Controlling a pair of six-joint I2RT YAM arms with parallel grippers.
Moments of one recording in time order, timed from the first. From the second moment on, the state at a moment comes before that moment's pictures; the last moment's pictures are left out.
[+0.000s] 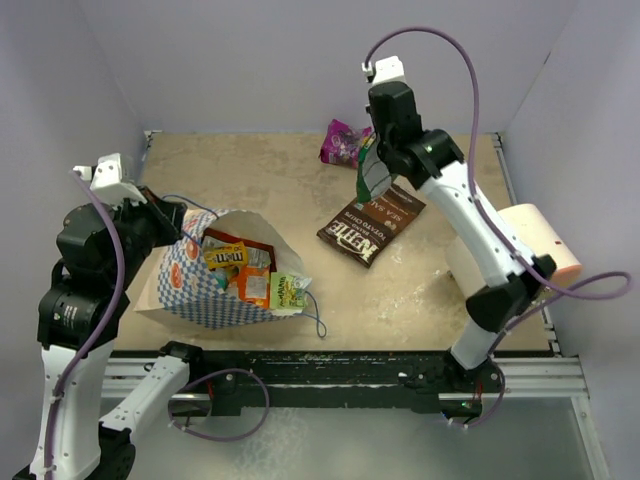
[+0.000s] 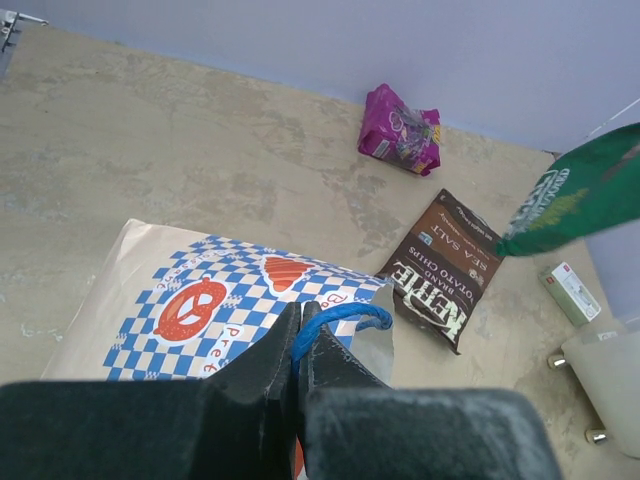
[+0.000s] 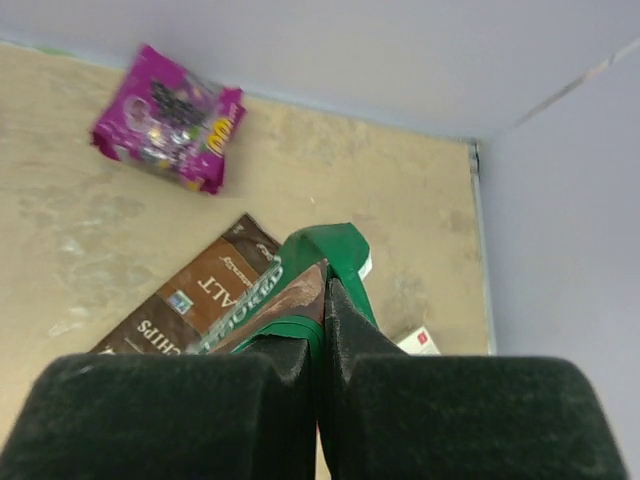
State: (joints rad) left arm -0.21 0.76 1.37 -0.86 -0.07 -0.41; right arm 0.63 1.65 1.98 -0.73 0.71 -0.11
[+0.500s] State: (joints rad) left arm -0.21 0.79 1.40 -0.86 -0.09 -0.43; right arm 0.31 2.11 2.24 -0.84 0.61 0.05
